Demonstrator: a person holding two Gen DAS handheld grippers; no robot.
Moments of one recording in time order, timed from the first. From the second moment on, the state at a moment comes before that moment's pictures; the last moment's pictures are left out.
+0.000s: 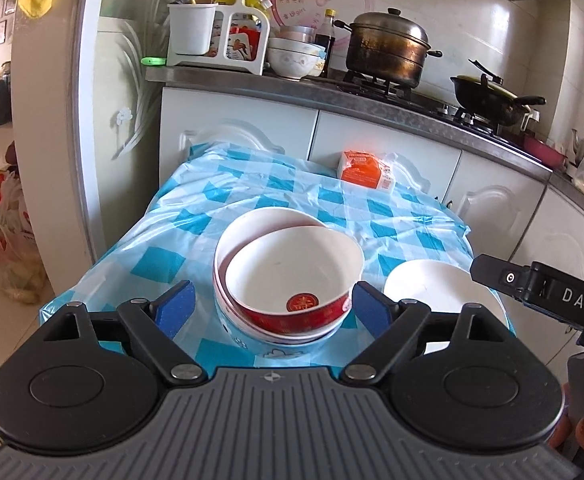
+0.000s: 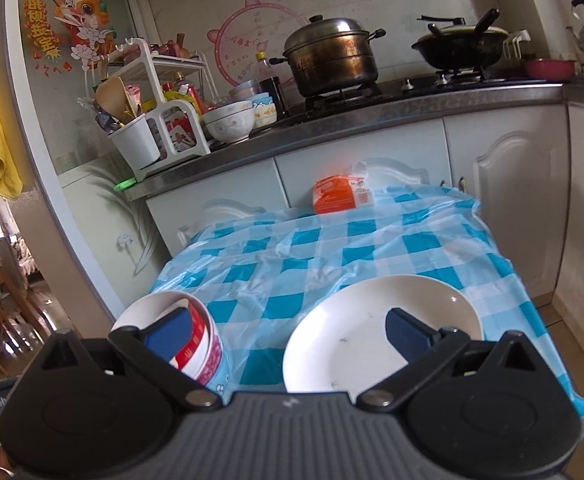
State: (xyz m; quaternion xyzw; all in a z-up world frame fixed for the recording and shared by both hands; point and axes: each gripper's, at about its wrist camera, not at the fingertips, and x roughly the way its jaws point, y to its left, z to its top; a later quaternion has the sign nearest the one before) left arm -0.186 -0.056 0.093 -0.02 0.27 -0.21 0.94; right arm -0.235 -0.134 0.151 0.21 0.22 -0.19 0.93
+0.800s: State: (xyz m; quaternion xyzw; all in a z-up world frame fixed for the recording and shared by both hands) left arm -0.203 -0.058 0.091 0.02 0.26 -0.19 0.95; right arm -0.272 -0.123 0.148 0.18 0.22 -0.25 0.93
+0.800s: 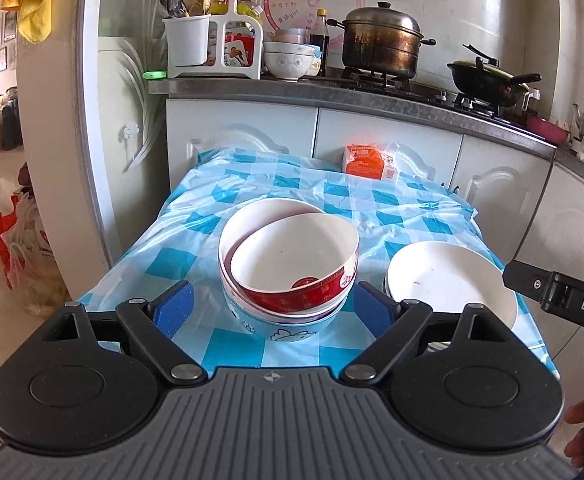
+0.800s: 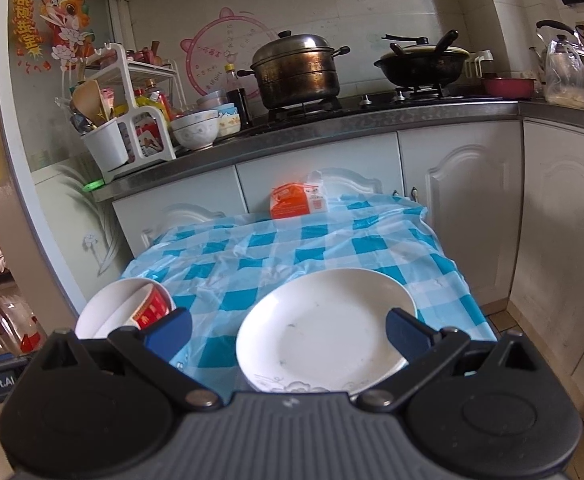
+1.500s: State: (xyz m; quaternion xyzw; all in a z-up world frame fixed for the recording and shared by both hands) left arm -0.201 -0.057 0.087 0.04 0.27 -0.20 0.94; right arm -0.283 -0.127 0.143 0.20 0.20 -0.26 0.92
